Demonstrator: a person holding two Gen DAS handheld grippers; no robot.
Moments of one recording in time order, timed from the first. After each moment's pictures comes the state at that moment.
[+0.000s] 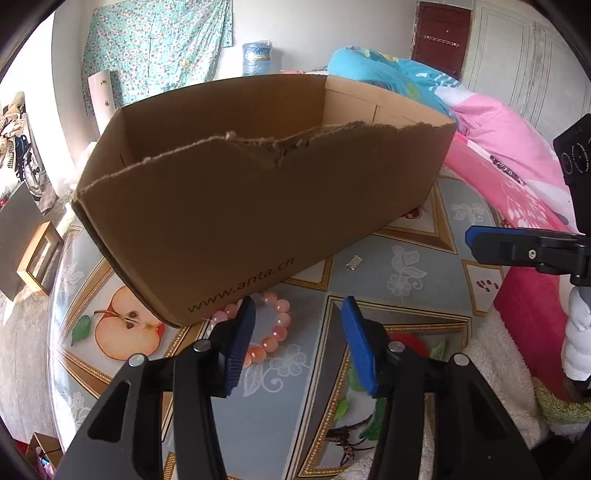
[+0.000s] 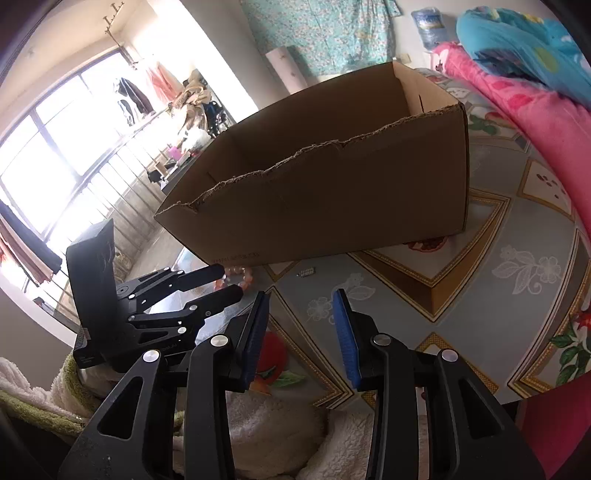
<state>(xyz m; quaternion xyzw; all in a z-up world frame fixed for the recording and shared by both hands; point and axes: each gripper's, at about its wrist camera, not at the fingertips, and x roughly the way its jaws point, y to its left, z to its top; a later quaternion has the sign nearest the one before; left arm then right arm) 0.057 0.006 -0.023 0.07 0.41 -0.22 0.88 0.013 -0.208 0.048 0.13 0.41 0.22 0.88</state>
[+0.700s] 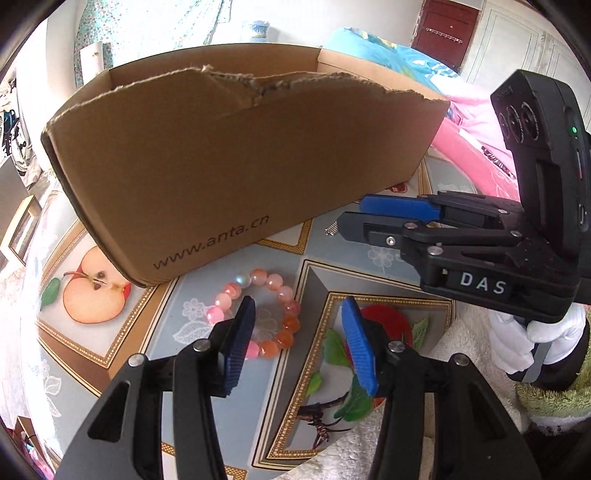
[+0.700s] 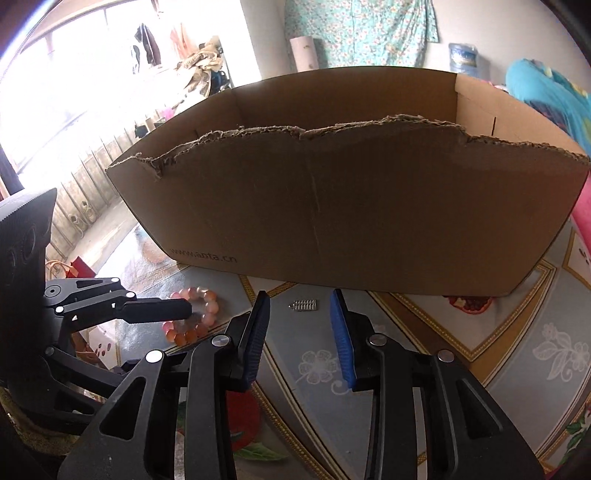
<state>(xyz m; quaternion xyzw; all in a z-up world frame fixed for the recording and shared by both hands) 0.046 0.006 -0.031 0.04 0.45 -0.25 0.86 0.058 -0.153 0.025 -0.02 0.40 0.20 0.90</state>
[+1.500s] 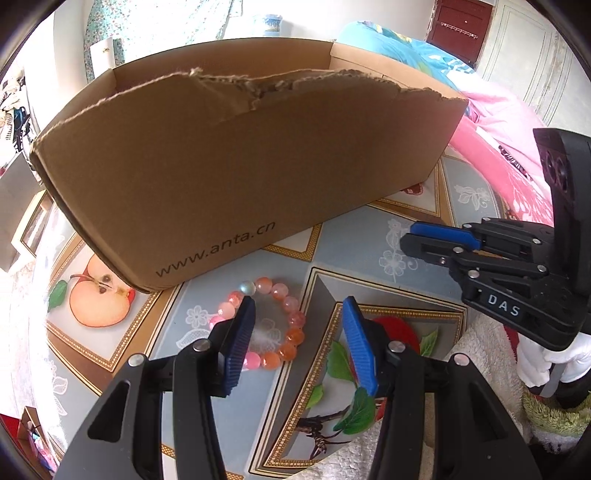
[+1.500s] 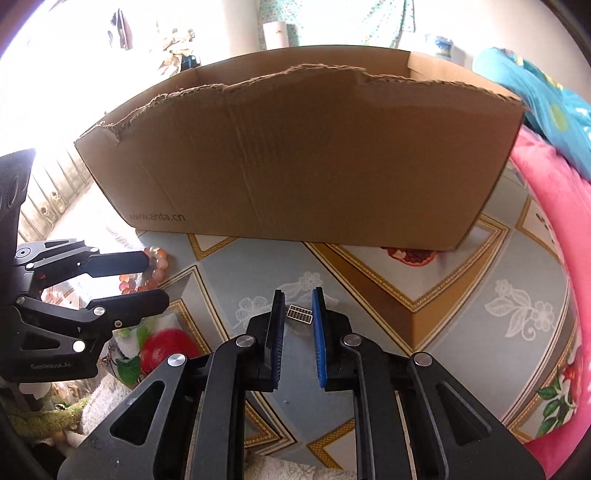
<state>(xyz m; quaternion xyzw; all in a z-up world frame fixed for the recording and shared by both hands) 0.057 -0.011 -0.028 0.05 0.47 -0.21 0.86 0.036 -0.202 0.041 -0.03 0.42 0.13 0.89</state>
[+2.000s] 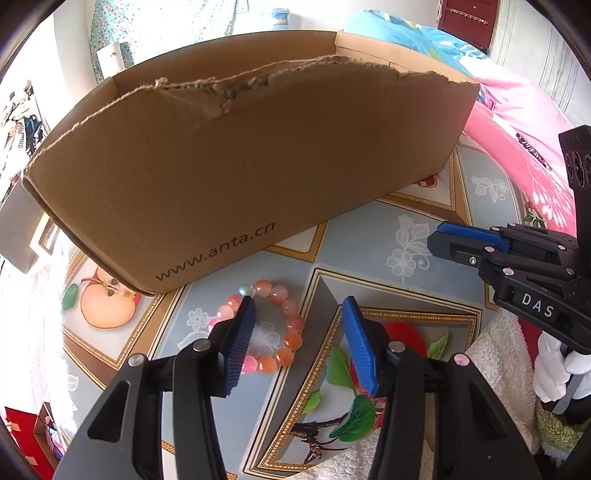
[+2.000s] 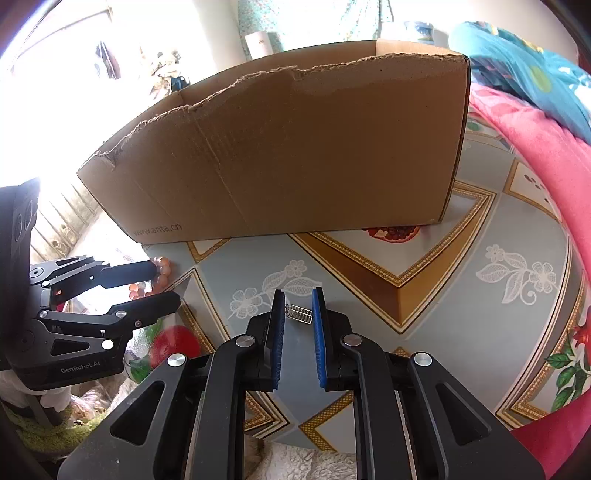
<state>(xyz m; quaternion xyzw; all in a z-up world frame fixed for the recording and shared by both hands) 0.062 -0.028 -0.030 0.08 0.48 -0.18 0.86 0.025 -0.248 0.041 0.04 0.42 0.14 0.89</state>
